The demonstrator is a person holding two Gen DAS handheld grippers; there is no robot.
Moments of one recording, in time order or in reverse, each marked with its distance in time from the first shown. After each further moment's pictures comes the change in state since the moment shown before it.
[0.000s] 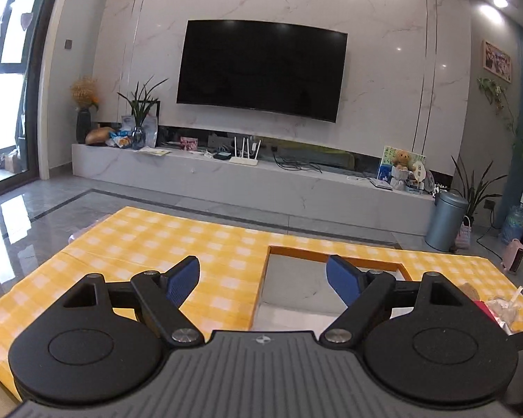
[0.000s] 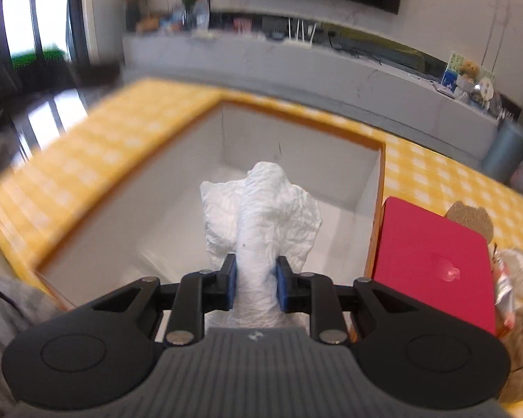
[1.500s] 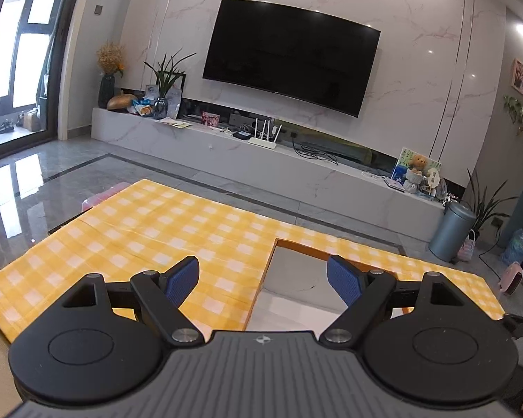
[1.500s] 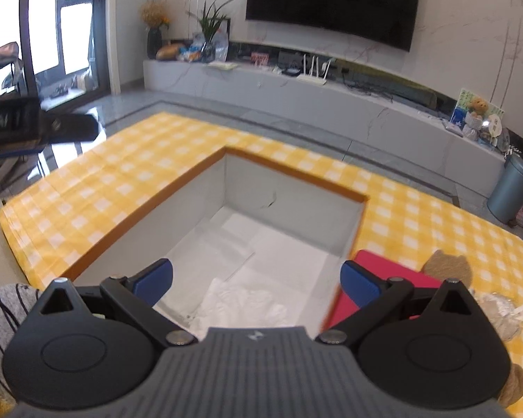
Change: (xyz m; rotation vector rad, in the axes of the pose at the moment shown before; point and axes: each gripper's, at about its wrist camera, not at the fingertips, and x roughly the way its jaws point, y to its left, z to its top) left arm -0.020 0.008 0.024 -0.142 0.088 0.050; right arm -0.055 -0.031 0.016 -0.021 -0.163 0.069
